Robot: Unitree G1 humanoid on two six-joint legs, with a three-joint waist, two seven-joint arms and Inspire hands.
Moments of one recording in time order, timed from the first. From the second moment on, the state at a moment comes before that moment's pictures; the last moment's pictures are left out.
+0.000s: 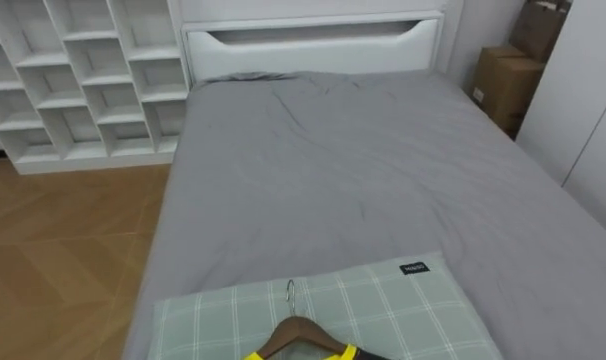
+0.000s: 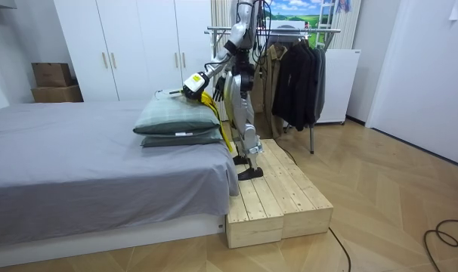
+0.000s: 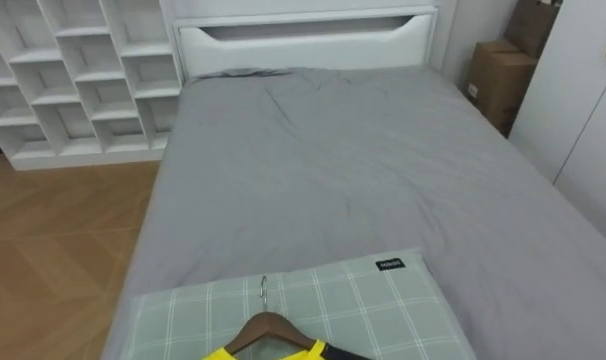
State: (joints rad) left arm -0.12 0.19 -0.16 0.99 0.36 -0.01 0.34; right arm -0.06 -0.24 -0.03 1.25 -0.17 -0.02 -0.17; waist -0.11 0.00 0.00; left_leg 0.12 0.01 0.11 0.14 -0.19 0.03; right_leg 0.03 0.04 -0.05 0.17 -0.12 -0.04
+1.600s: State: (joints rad) left arm -0.12 0.22 -0.16 0.49 0.48 -0.01 0.36; right arm -0.13 -0.28 0.07 0.61 -0.26 -0.02 -0.05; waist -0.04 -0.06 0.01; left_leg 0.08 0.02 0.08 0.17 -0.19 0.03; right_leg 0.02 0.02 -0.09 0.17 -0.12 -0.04
